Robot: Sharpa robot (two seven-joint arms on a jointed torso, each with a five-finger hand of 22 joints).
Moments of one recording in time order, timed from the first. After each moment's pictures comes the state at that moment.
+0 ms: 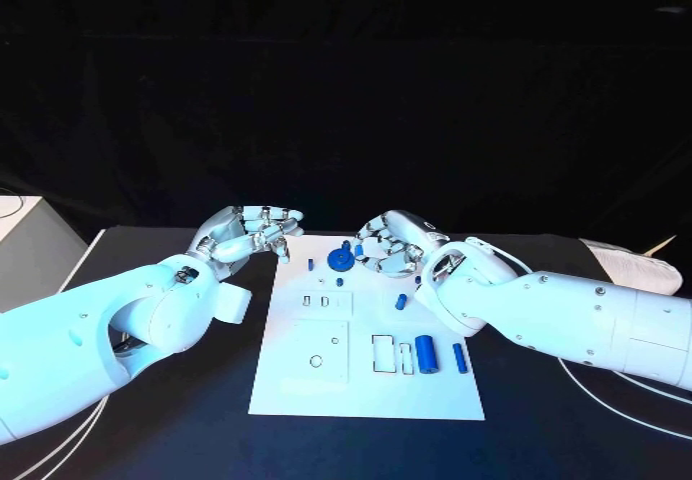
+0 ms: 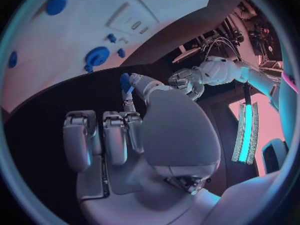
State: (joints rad) left arm 1.06 -0.93 0.21 1.62 -0.23 -0.28 0.30; left_hand 1.42 -0.19 0.50 0.18 0.24 0.92 0.19 0.21 0.24 1.23 0.10 0.16 0.14 1.09 0.04 0.90 0.68 0.18 0.99 0.13 0.97 0.54; right arm 1.28 -0.62 -0.12 1.43 -1.24 -0.59 -0.08; right_hand 1.40 -0.17 0.45 0.15 0.25 1.00 0.12 0.27 0.27 1.47 0.05 1.52 1.31 1.47 -0.03 1.57 1.31 0.02 1.47 0.07 1.52 1.31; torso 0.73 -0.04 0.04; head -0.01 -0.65
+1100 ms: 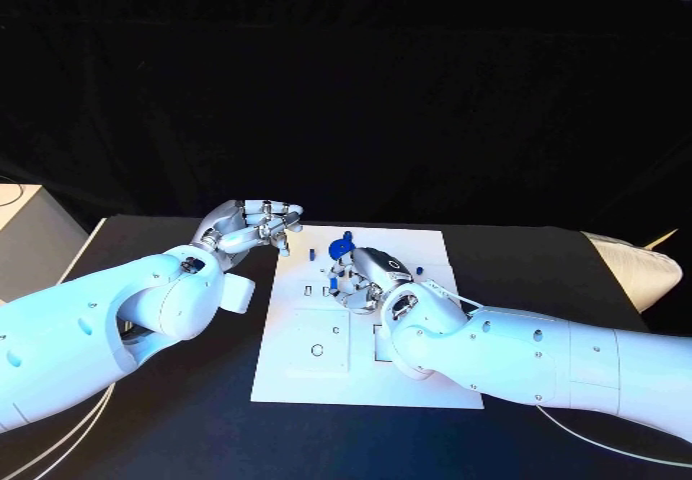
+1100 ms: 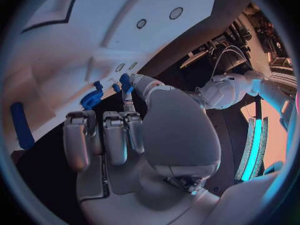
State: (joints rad) left arm 1.06 -0.92 0.20 1.61 -0.26 -0.34 0.24; left_hand 1.41 -0.19 0.49 0.17 0.24 0.92 0.18 0.21 0.24 1.22 0.09 0.25 0.21 1.10 0.03 0.92 0.68 0.18 0.98 0.12 0.99 0.55; right arm 1.15 -0.49 -0.14 1.44 -1.40 -0.68 -0.36; right_hand 1.39 -0.17 0.46 0.14 0.25 0.99 0.13 0.28 0.27 1.47 0.05 1.52 1.31 1.47 -0.03 1.57 1.31 0.02 1.47 0.07 1.51 1.31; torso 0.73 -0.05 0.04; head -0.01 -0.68
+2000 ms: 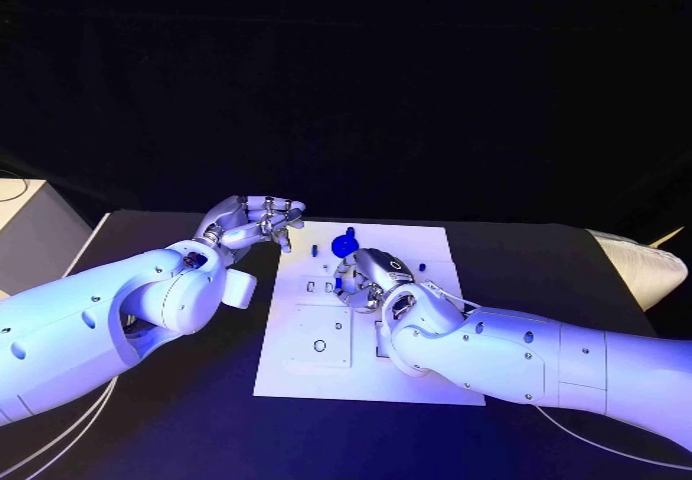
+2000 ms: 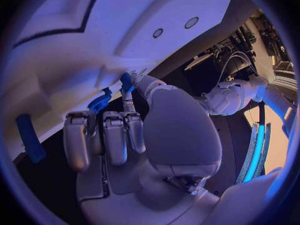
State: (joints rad) left arm 1.06 -0.92 0.20 1.61 -0.27 -0.34 0.23; left_hand 1.41 -0.19 0.49 0.17 0.24 0.92 0.18 0.21 0.24 1.22 0.09 0.26 0.22 1.10 0.03 0.92 0.68 0.18 0.98 0.12 0.99 0.55; right arm 1.12 -0.46 -0.14 1.37 -1.43 -0.69 -0.38; right_hand 1.38 -0.19 0.46 0.14 0.25 0.99 0.13 0.28 0.28 1.47 0.05 1.52 1.31 1.47 -0.03 1.57 1.31 0.02 1.47 0.07 1.51 1.31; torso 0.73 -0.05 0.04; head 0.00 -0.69
